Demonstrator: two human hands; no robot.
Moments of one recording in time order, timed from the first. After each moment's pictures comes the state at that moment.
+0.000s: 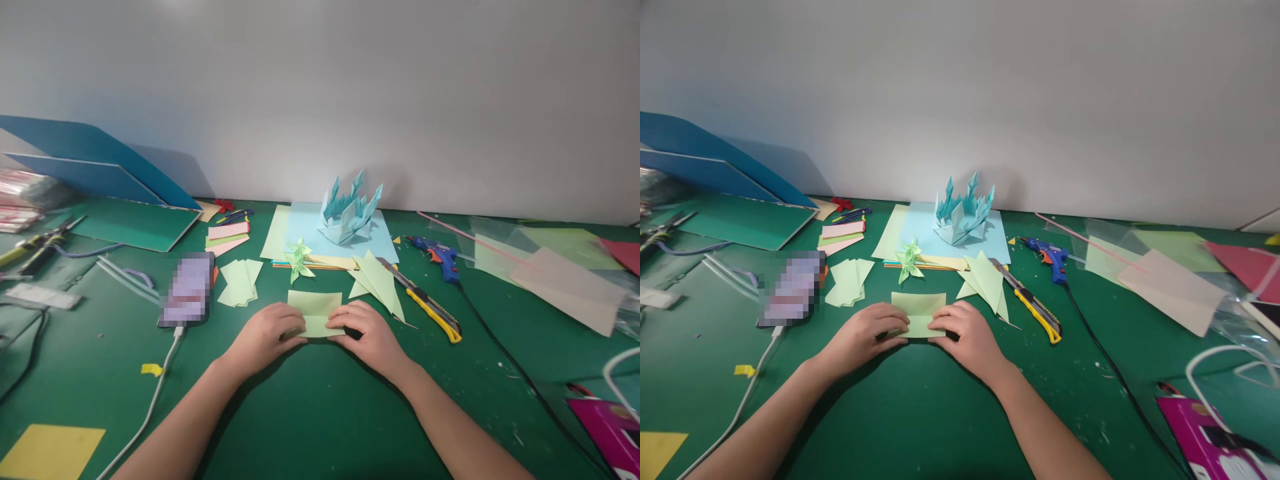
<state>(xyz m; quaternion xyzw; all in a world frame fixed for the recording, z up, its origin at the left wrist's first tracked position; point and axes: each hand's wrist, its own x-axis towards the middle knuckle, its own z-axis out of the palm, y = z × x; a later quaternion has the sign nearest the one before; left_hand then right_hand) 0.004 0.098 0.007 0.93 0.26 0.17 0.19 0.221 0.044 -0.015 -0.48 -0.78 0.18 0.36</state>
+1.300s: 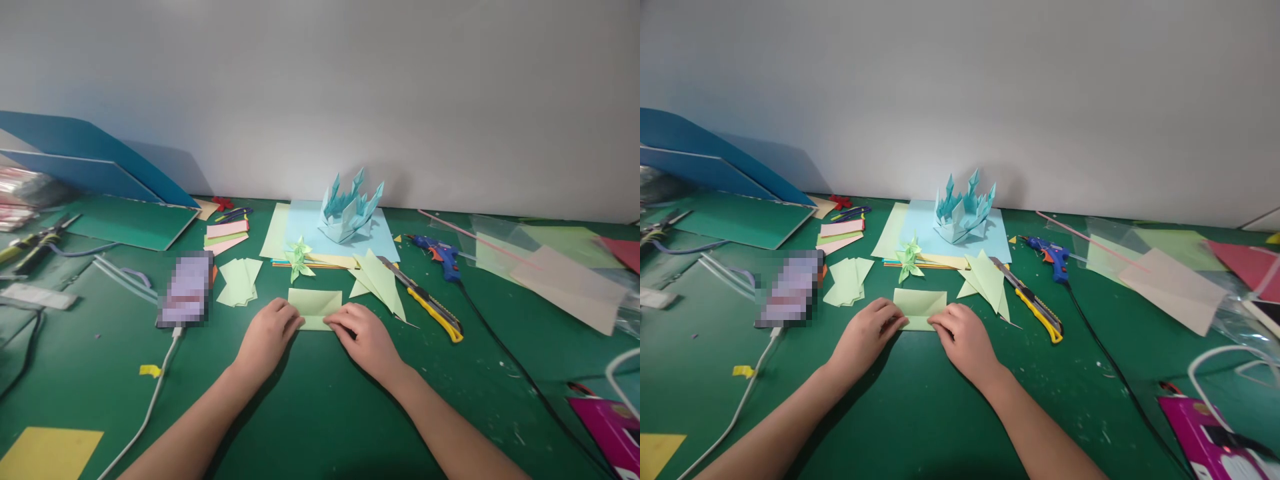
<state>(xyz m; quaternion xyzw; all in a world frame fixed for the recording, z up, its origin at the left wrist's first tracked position) 0.016 0.090 -0.003 0.86 0.45 0.19 0.14 0.208 0.043 -0.021 -0.54 -0.75 0.13 0.35</state>
